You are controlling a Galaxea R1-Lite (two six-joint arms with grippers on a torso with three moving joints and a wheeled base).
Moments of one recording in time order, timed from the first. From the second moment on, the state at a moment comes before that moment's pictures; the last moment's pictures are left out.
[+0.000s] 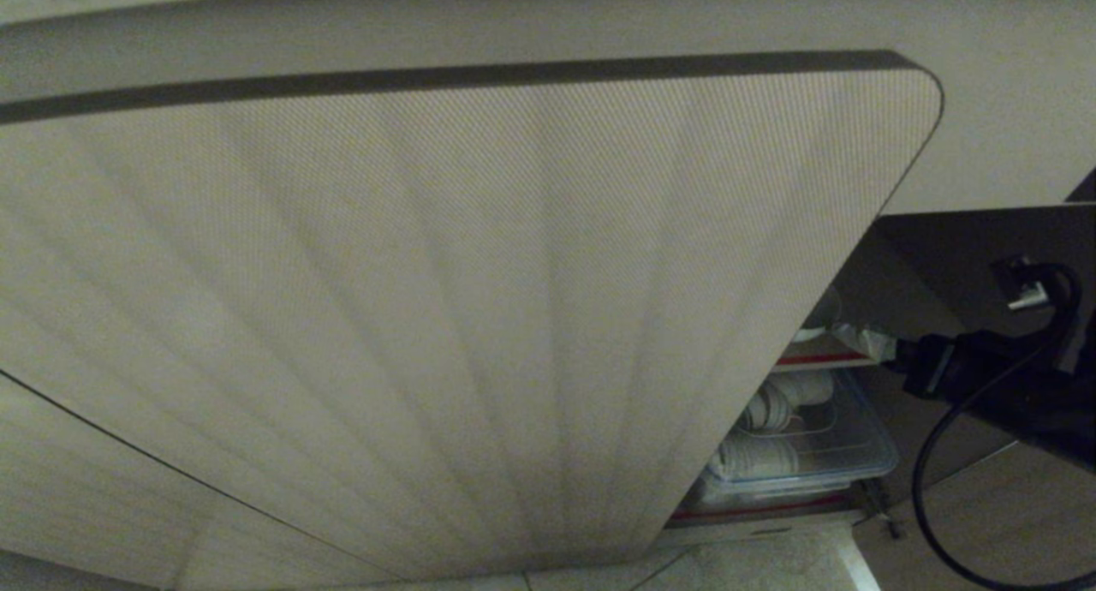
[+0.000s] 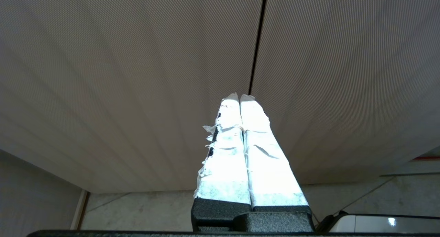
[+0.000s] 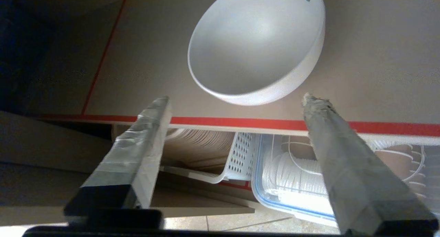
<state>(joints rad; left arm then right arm) 0.00 0.00 0.00 0.00 0.01 -0.03 -0.01 1.61 -0.40 -1.09 0.47 0.32</state>
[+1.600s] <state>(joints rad) 0.00 0.00 0.00 0.00 0.01 -0.03 0.04 1.81 -0.53 -1.21 0.33 0.20</state>
